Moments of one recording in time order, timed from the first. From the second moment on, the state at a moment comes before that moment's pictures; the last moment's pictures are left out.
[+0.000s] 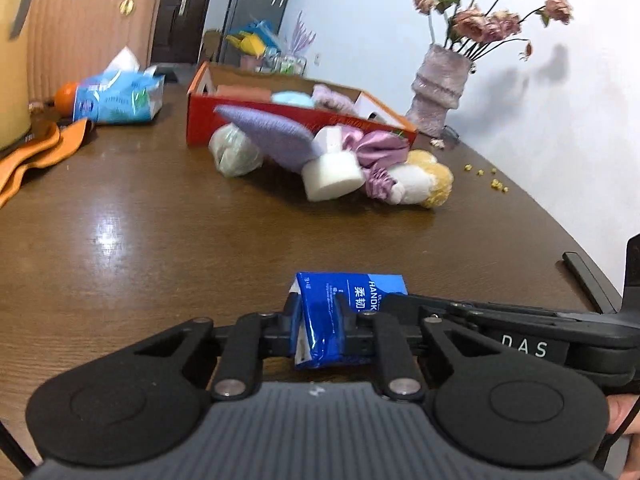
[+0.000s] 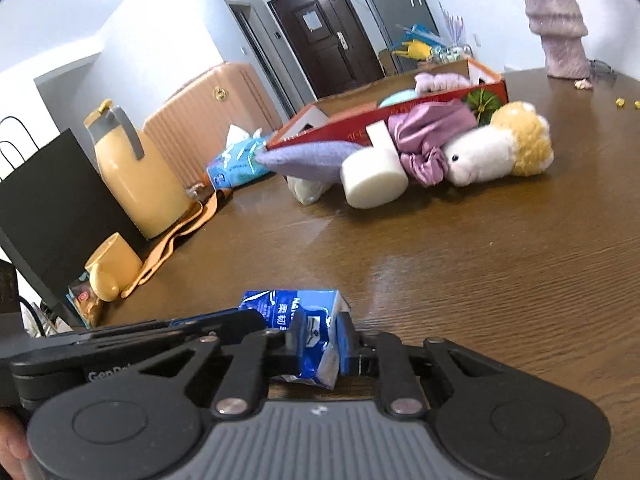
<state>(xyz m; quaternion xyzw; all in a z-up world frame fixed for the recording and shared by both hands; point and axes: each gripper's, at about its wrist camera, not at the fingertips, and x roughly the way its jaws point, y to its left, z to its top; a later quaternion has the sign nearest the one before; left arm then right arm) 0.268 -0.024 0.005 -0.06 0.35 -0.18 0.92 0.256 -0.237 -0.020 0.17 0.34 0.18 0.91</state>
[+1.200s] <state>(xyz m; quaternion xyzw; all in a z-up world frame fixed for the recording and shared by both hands) 0.669 -0.022 0.035 -0.05 0.42 -0.10 0.90 0.675 -0.225 0.023 0.18 0.43 0.19 0.86</state>
